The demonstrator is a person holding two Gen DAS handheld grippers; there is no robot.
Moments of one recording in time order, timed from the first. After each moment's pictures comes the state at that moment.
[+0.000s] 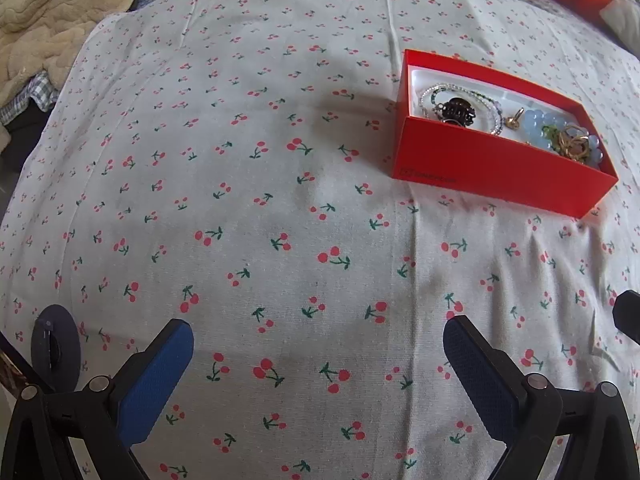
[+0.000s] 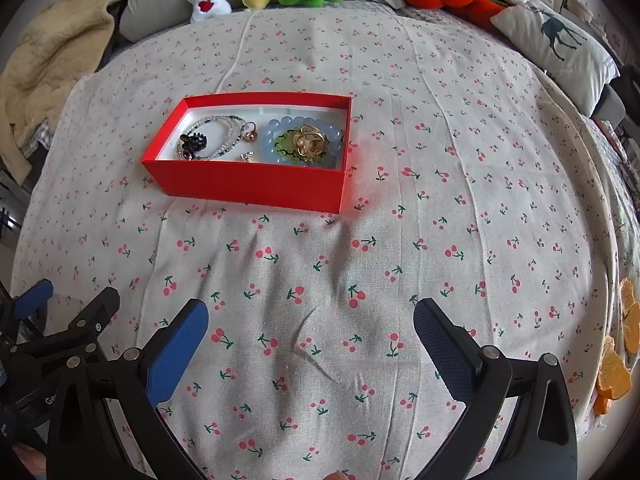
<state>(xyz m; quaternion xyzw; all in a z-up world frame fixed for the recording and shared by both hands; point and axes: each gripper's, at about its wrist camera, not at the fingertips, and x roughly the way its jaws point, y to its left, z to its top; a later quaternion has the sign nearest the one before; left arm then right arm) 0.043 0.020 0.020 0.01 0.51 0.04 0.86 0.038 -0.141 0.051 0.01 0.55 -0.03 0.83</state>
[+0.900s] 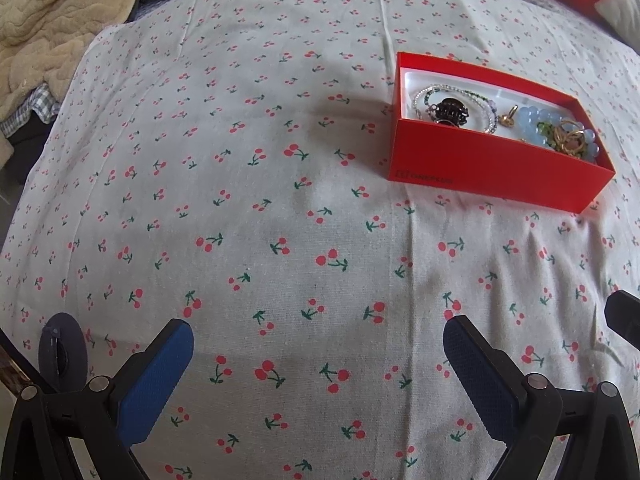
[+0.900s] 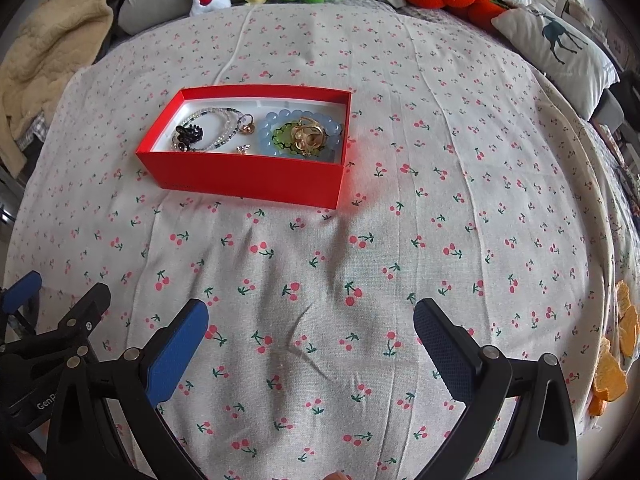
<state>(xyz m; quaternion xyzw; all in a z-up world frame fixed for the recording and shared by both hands) 0.041 0.015 0.024 0.03 0.50 0.04 0.86 0.038 -0.140 0.047 -0.01 0.56 -0.03 0.83</state>
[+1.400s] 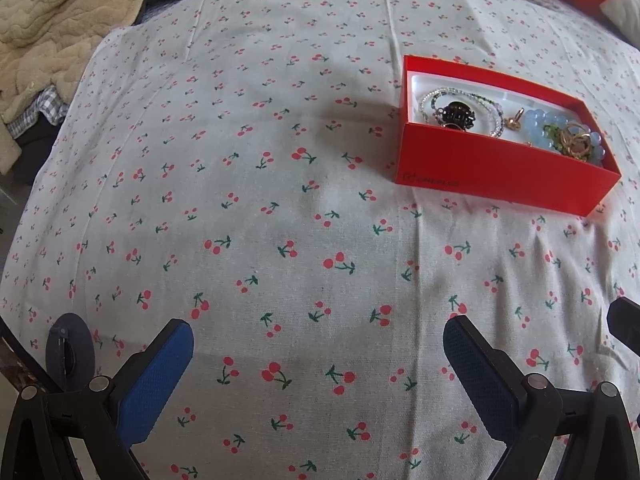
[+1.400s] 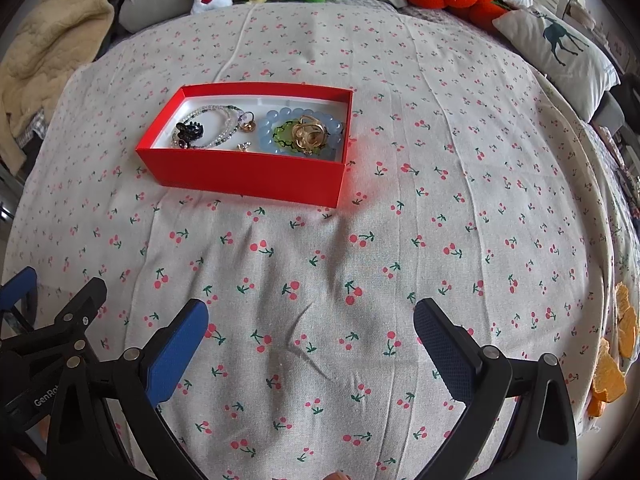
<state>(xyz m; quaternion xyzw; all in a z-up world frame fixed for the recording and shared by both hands) 0.041 0.016 0.024 0.03 0.50 0.05 0.86 0.038 -0.140 0.046 -0.01 0.56 -0.03 0.83</state>
